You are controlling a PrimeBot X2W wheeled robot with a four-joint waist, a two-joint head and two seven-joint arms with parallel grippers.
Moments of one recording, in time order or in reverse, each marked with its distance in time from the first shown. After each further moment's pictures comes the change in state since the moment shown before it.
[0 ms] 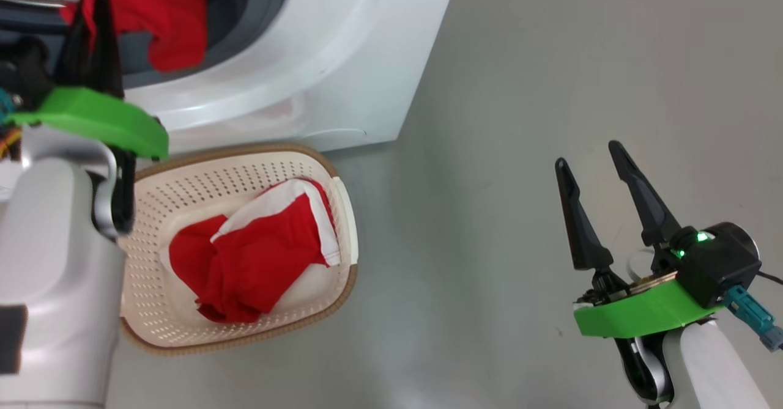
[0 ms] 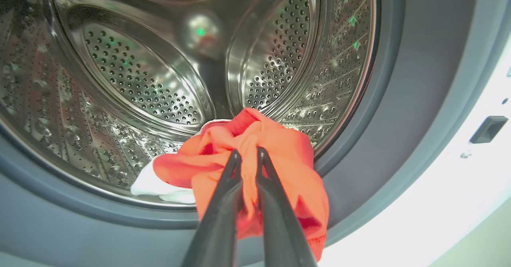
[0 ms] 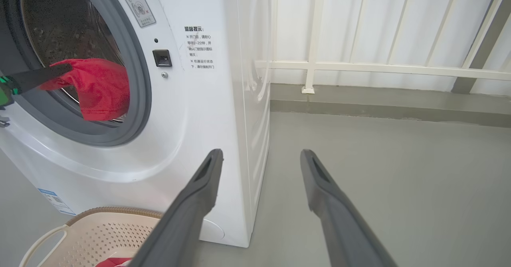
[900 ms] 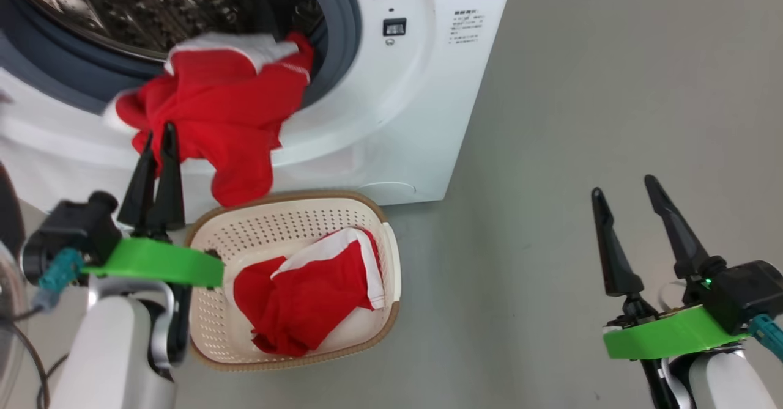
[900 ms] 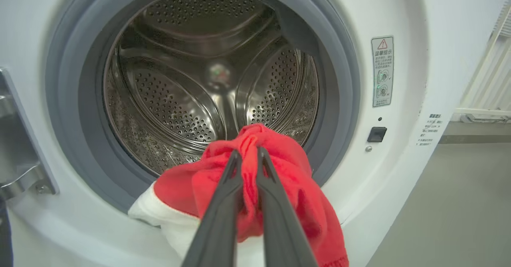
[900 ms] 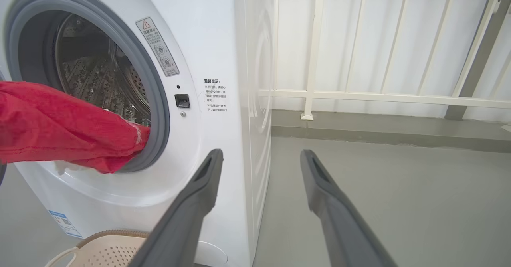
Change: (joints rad) left arm 0.436 -0.060 0.036 -0.381 0.016 0.011 -0.003; right arm 0.106 0.000 -0.083 -0.009 -0.026 0.000 0.000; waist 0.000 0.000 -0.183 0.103
